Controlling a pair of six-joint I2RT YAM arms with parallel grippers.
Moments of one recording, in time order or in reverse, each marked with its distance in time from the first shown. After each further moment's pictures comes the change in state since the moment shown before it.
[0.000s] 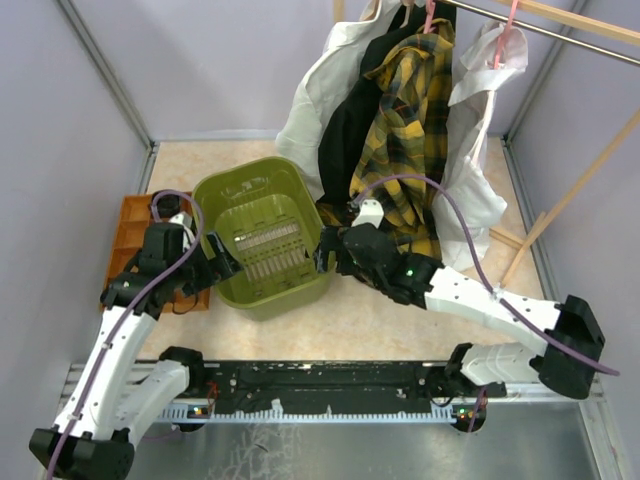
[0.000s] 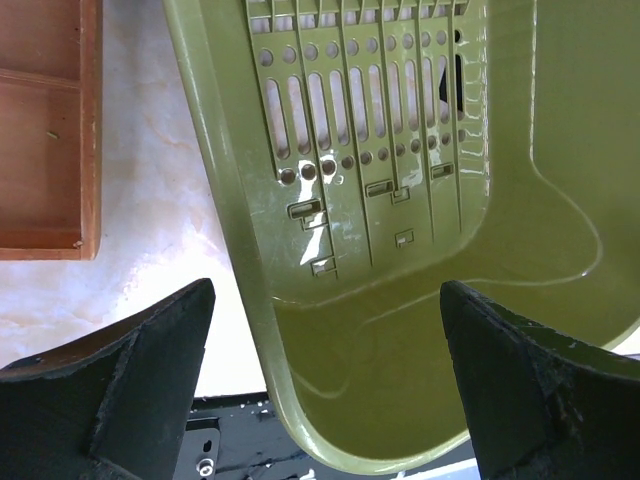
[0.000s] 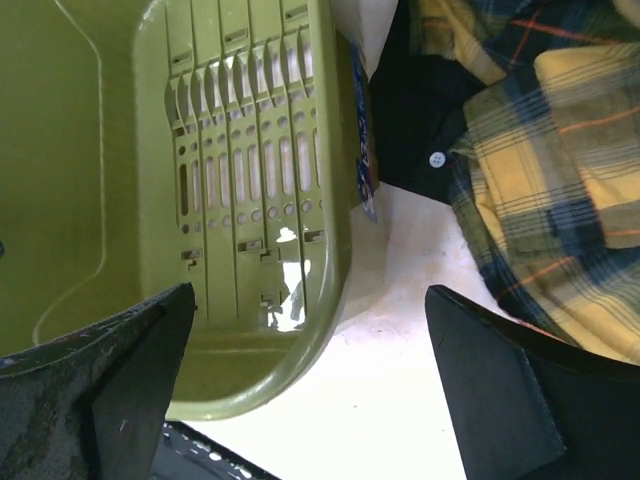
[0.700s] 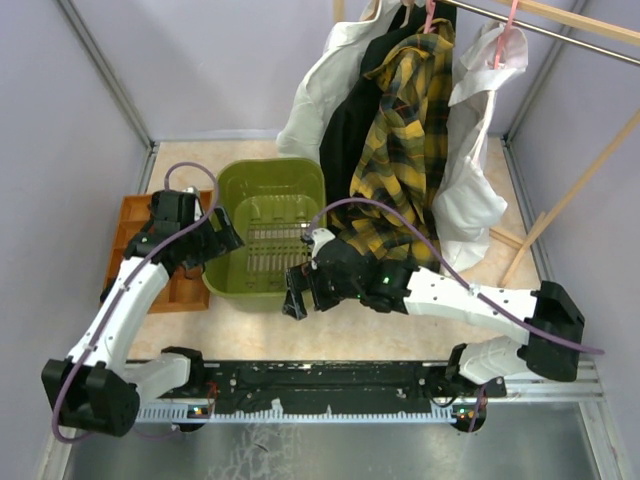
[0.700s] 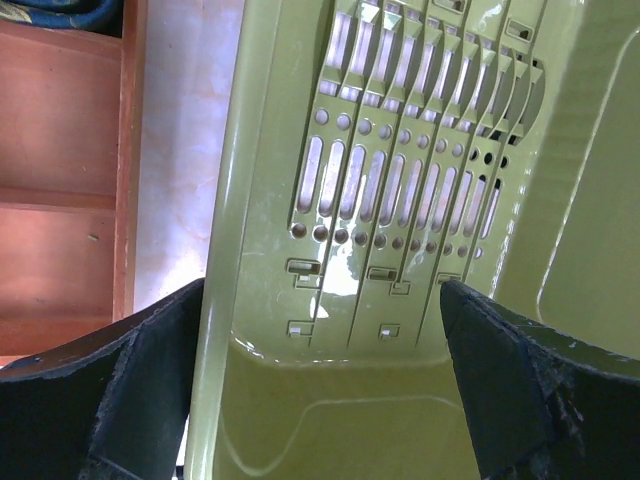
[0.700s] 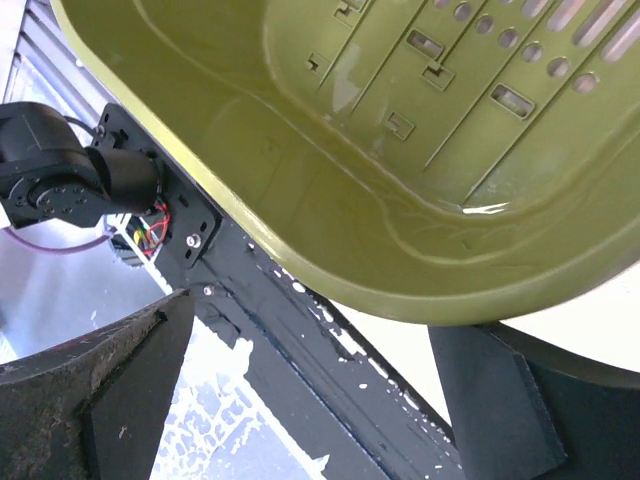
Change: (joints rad) left arm 0.021 0.288 0.101 0.139 -0.066 0.061; right arm 0.137 0.134 0.061 -0.057 -0.440 -0.027
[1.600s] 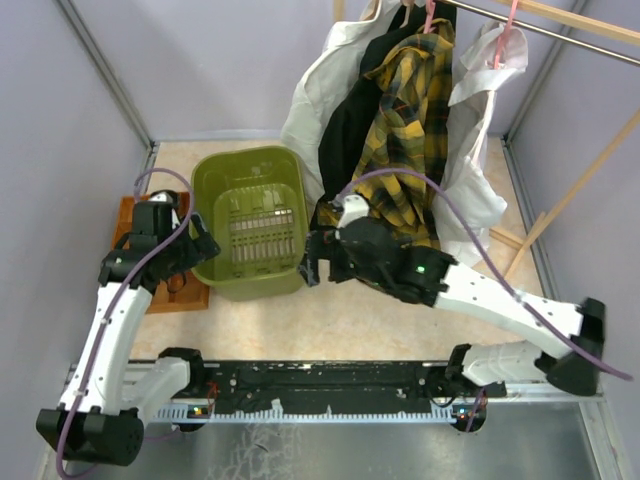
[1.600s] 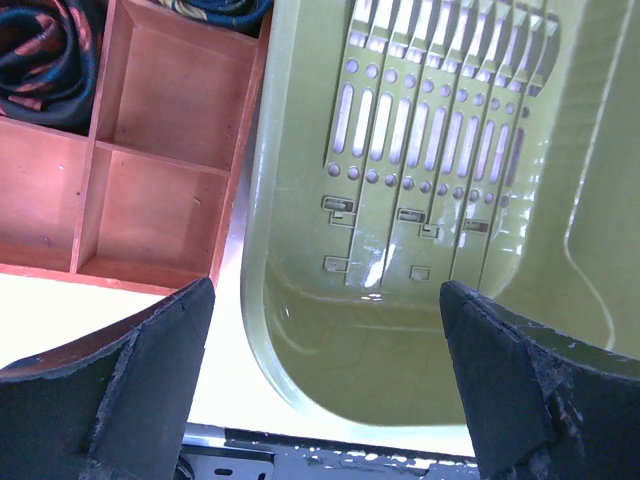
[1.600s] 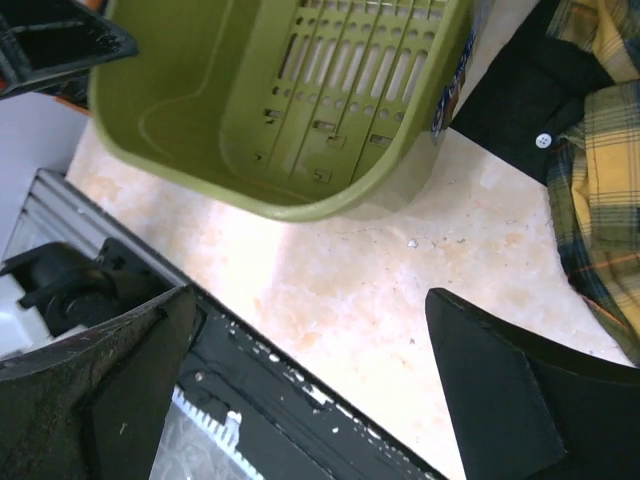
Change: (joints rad) left arm 0.086 -0.130 0.041 -0.156 -0.116 0.041; right arm -0.041 -0.070 0.189 -0.173 0.292 -0.009
